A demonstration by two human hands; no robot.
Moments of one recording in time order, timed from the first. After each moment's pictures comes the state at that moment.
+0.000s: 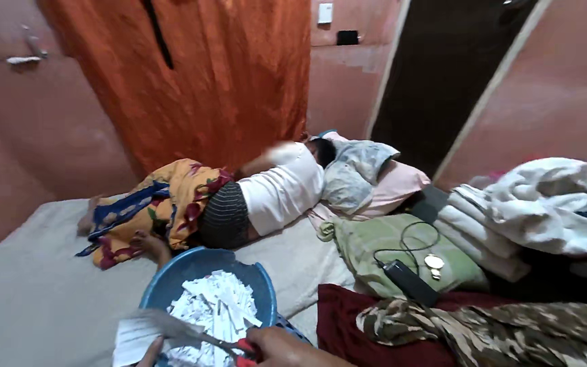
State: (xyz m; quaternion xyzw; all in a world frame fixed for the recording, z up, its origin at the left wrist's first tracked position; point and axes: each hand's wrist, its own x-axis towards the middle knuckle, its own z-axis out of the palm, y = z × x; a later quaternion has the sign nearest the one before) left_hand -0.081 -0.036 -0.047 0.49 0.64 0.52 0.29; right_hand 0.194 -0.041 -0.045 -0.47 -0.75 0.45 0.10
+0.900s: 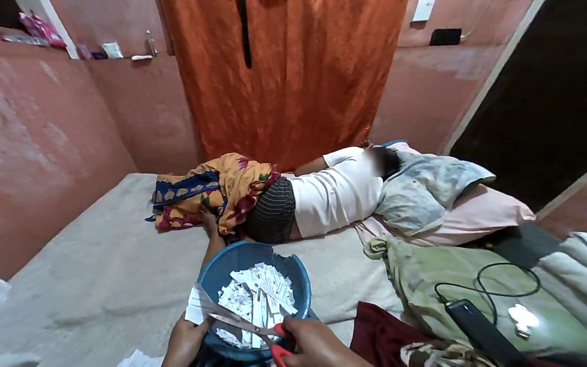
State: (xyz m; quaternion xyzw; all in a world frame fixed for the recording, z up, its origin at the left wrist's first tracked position) left_hand -0.099 -0.030 -0.080 0.47 0.71 0.37 0.36; right_hand 0.192 -0.041 -0.034 -0.50 -0.78 0.37 0.02
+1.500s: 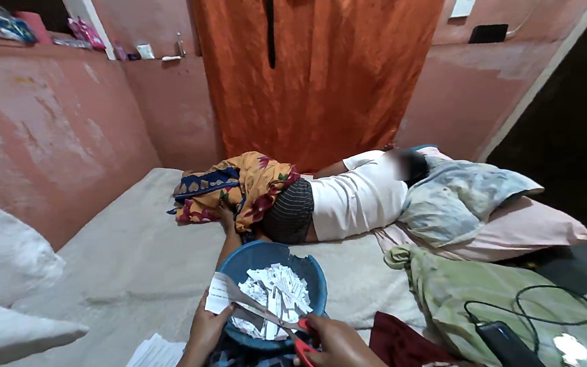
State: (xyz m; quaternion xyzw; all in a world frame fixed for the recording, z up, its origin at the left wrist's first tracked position) left_hand -0.092 -0.027 -0.084 0.44 0.68 0.46 0.37; right_hand 0.202 -0.041 -0.027 -0.54 -0.77 0.34 0.03
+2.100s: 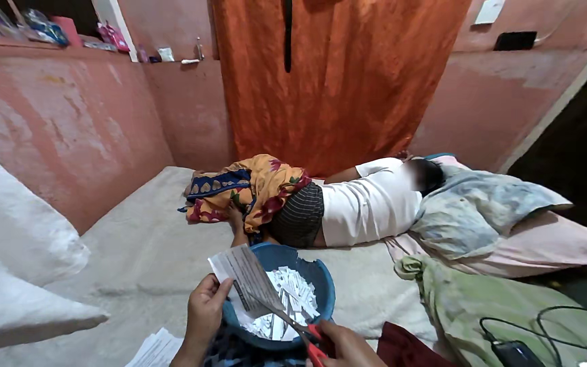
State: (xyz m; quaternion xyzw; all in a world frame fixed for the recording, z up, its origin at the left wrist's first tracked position) left_hand -0.079 -0.029 -0.027 0.48 0.48 0.67 0.30; right_hand 0.213 -0.046 -0.034 -0.51 -0.76 0.38 0.11
